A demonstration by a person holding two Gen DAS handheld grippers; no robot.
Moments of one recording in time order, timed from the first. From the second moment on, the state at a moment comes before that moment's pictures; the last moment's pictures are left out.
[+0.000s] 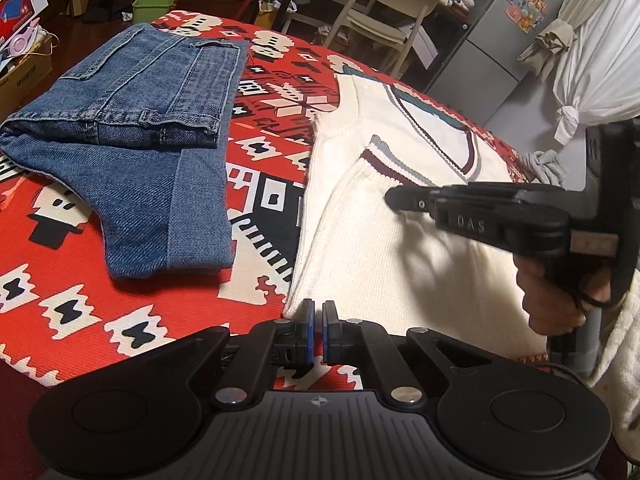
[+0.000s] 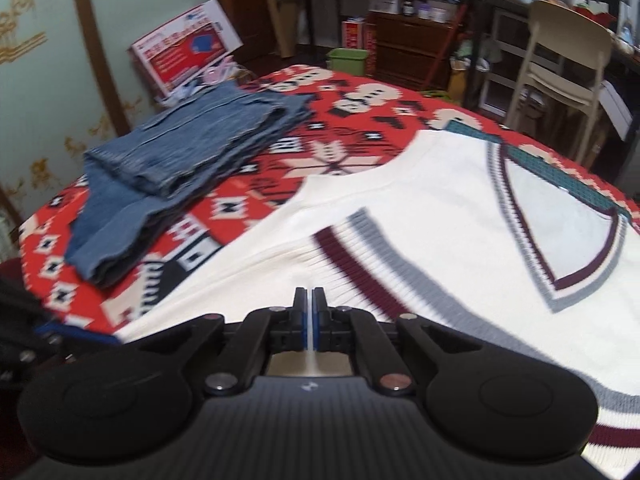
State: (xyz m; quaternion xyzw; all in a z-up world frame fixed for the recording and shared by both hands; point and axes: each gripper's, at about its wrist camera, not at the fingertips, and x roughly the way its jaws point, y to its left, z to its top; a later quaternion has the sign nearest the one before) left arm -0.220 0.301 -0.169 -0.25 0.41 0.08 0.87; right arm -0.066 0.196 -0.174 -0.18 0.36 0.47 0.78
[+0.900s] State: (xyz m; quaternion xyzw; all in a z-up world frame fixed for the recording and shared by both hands) left arm -0.218 0.296 -0.167 -0.23 0.42 0.08 0.88; right arm -0.069 0.161 -0.174 -0.20 0.36 0.43 0.81
